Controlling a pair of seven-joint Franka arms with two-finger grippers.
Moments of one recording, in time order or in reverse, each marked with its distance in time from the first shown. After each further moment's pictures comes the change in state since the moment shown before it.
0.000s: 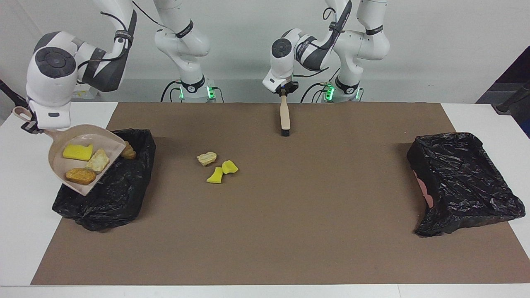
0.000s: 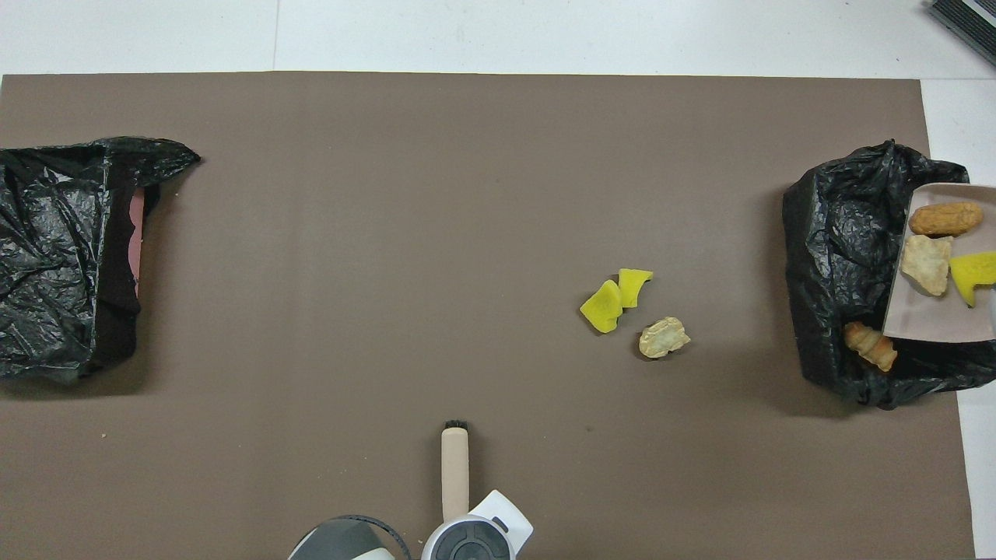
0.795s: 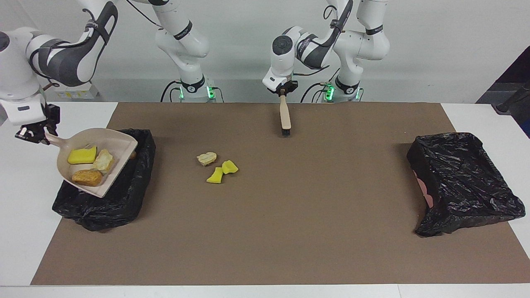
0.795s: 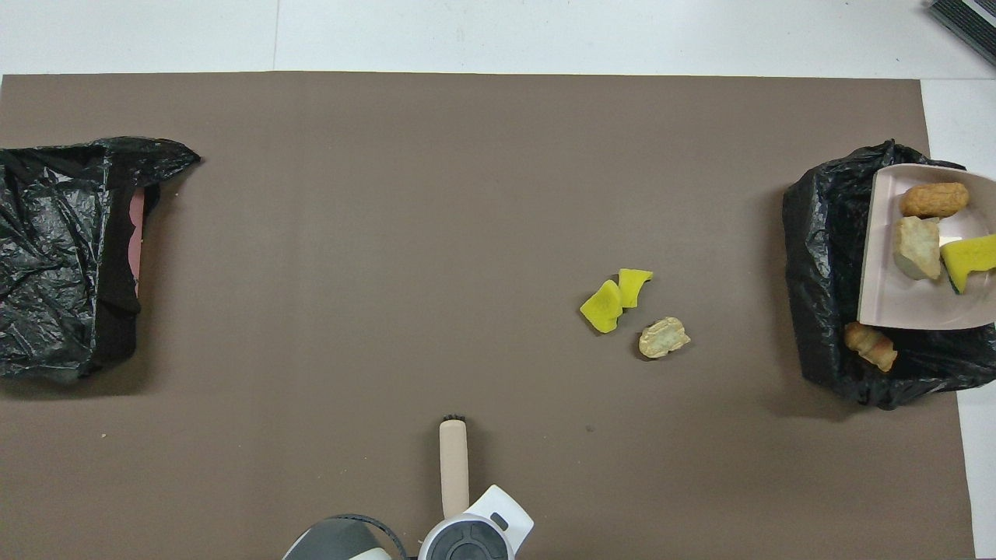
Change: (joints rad) left arm 0.011 -0.018 0.003 0.015 0.001 -0.005 -0.018; right arm -0.146 0.076 -0.013 0.126 0.472 0.061 -0.369
